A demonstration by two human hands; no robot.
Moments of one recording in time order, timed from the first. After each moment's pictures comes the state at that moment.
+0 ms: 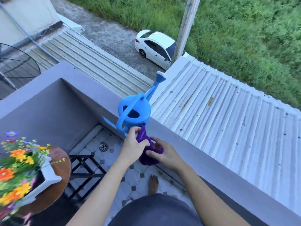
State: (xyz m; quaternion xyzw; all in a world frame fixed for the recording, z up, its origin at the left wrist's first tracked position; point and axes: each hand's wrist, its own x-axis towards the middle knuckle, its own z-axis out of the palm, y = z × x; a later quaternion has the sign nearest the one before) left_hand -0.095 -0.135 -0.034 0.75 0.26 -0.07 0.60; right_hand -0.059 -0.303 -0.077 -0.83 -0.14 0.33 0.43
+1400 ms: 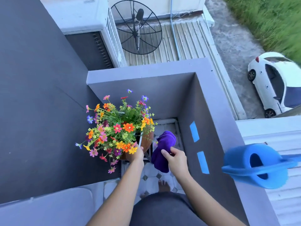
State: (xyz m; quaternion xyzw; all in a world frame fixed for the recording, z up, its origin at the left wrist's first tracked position) left_hand -0.251 0.082 -0.124 0.17 0.79 0.22 0.55; right_hand -0.136 -0.018 -0.134 -0.78 -0.24 0.42 0.40
